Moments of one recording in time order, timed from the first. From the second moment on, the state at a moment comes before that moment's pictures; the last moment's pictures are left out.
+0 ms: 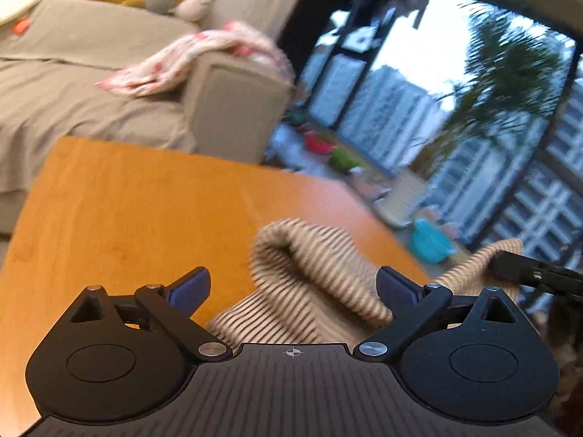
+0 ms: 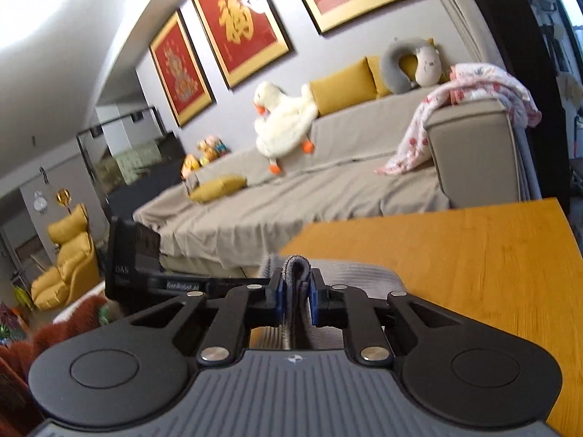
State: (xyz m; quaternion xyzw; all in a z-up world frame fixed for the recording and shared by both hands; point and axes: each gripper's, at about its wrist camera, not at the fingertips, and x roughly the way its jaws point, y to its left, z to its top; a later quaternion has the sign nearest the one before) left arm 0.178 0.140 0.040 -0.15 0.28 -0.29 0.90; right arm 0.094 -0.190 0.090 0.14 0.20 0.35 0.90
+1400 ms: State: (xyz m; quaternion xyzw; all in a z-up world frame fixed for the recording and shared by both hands) left arm 0.215 0.191 0.011 -0.16 0.36 -0.14 0.91; right arm 0.037 -0.060 0.031 -0.22 0.20 0.44 0.85
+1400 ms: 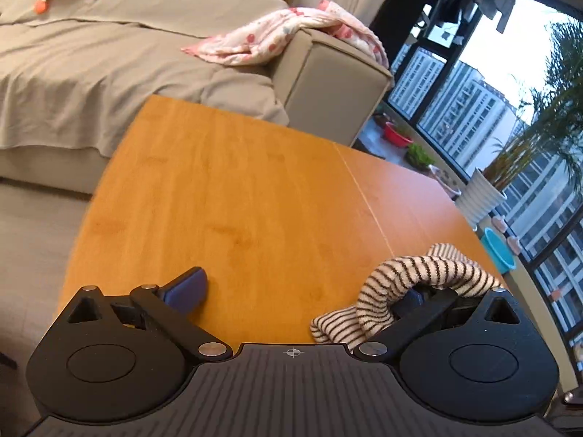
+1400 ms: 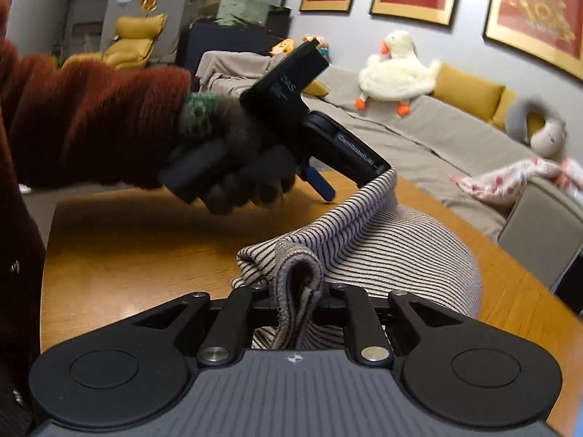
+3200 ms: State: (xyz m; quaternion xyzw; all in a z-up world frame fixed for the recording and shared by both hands) left arm 0.120 0.140 0.036 -0.08 0.36 -0.20 0.91; right arm 0.217 -0.151 0.048 0.14 0.38 0.39 0.83
